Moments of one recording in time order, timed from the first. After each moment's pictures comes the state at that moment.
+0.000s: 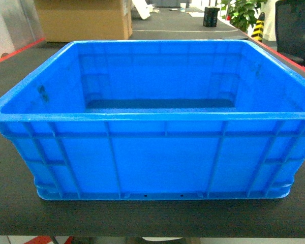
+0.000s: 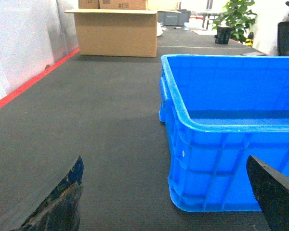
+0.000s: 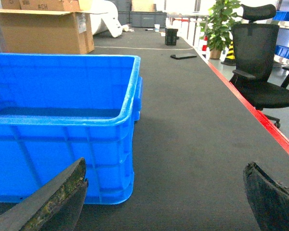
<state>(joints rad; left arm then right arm) 0.00 0.01 0.02 -0.01 0.00 0.00 0.00 0.00 0.01 -0.01 0.00 0.00</state>
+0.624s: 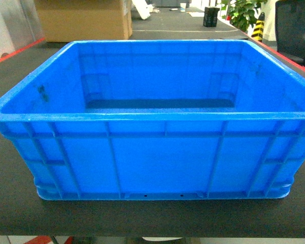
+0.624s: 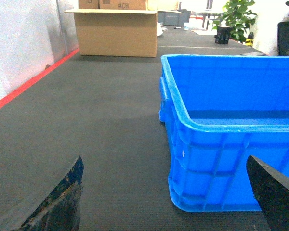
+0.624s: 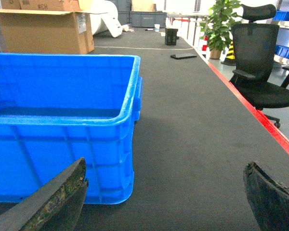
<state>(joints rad) 0.00 0.01 0.02 -0.01 0.00 0.00 0.00 0.00 0.01 -0.01 0.00 0.00</state>
